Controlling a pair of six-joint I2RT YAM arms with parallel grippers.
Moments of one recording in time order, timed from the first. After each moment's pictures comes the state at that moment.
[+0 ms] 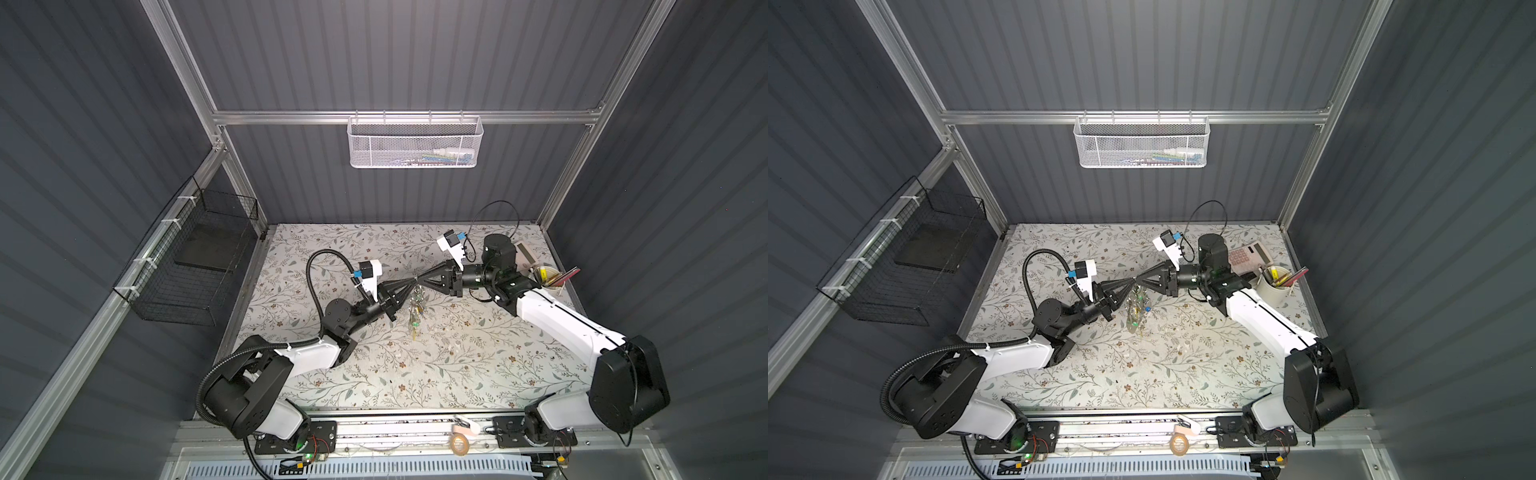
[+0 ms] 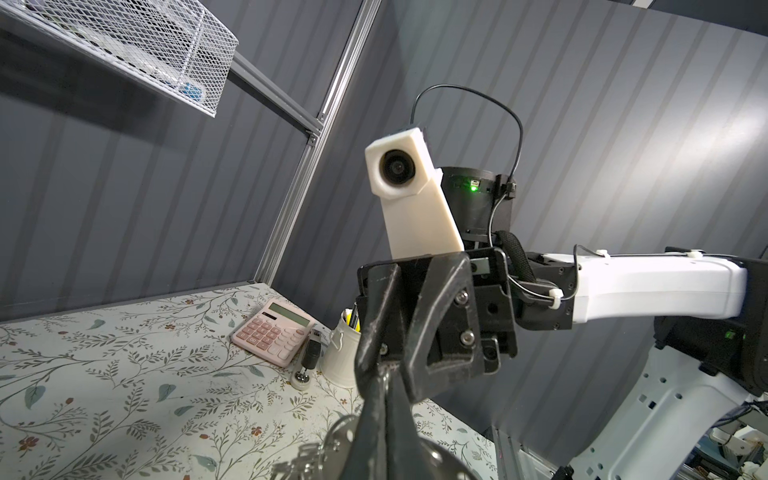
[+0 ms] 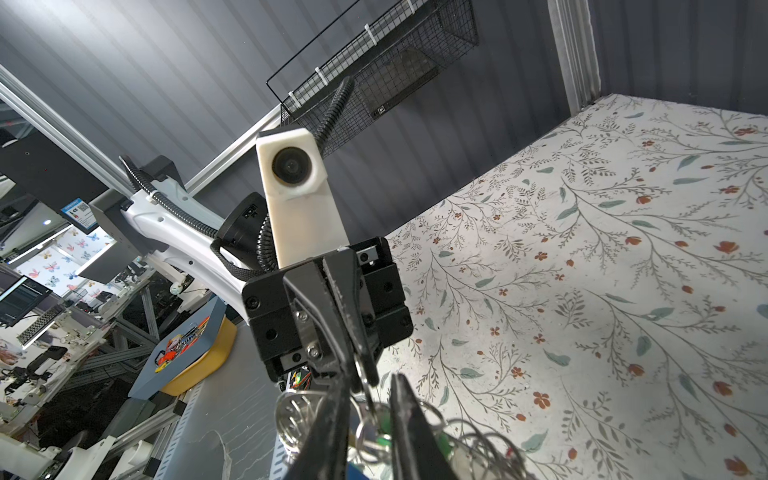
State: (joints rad) left arm -0.68 1.47 0.54 1.31 0.45 -0.60; right arm 0.41 1.43 1.02 0.15 -1.13 0.31
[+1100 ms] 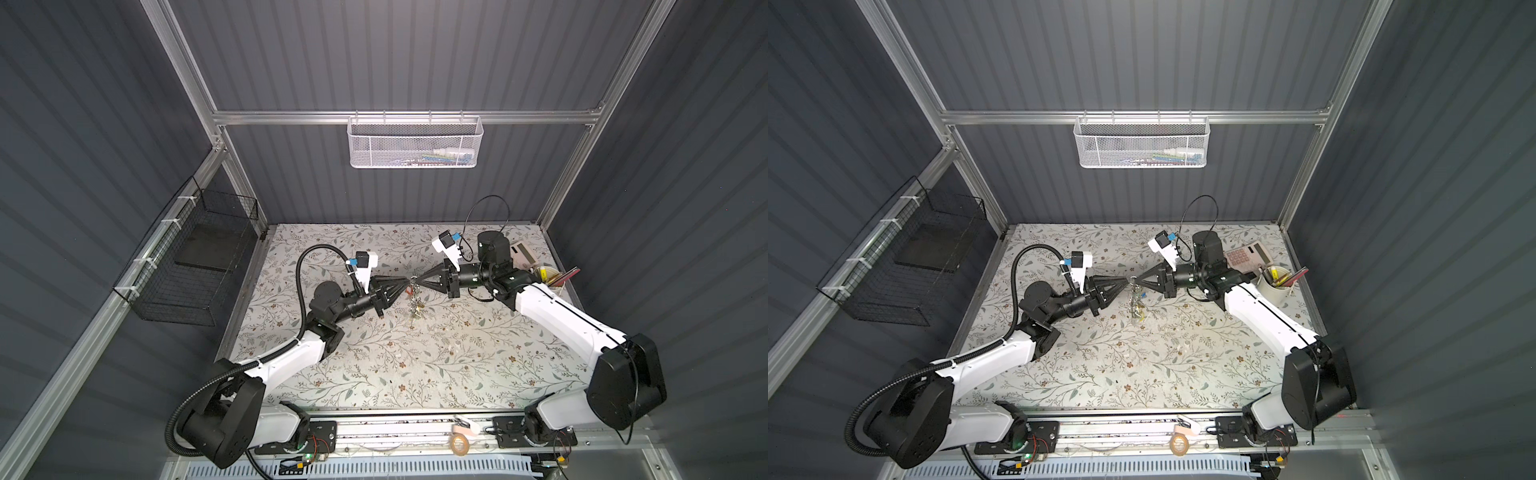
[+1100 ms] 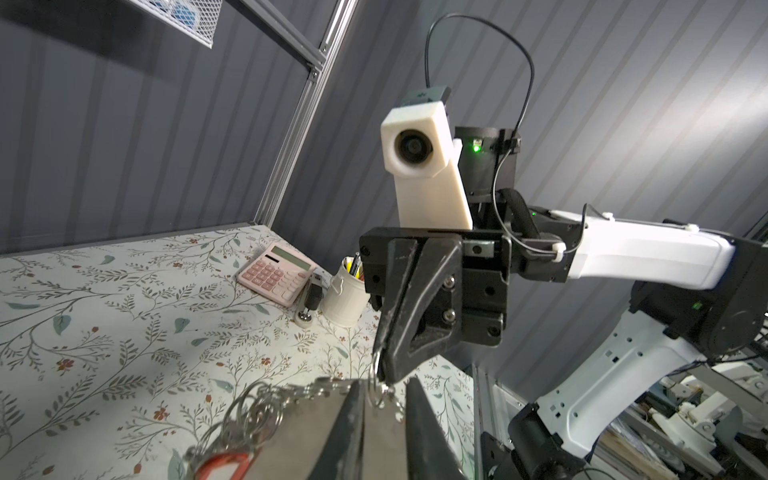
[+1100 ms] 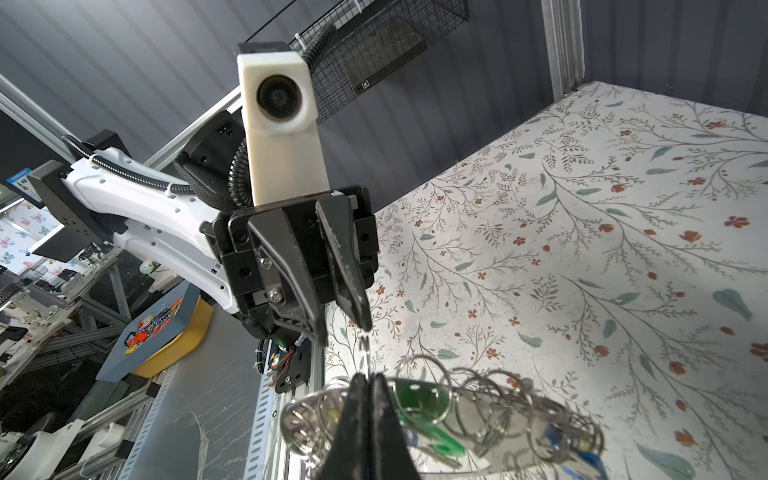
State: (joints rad) left arm -0.55 1.30 0.62 0.85 0.70 -0.58; right arm 0.43 1.45 1.10 -0.08 -1.08 0.12
